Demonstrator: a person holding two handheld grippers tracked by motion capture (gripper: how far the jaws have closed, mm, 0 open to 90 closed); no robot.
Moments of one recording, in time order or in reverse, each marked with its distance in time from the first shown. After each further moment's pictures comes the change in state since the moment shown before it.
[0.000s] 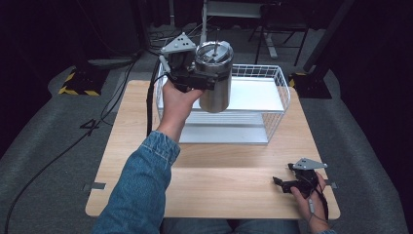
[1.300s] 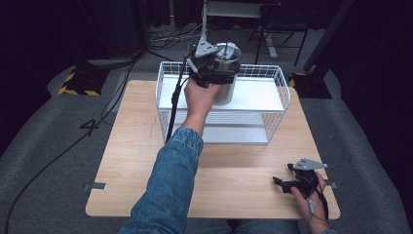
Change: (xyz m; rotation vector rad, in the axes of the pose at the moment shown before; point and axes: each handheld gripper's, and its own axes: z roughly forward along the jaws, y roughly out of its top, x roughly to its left) left arm 0.022 -0.032 0.075 0.024 0.224 -0.016; right arm 0.001 0.000 0.000 -0.006 0.004 -0.002
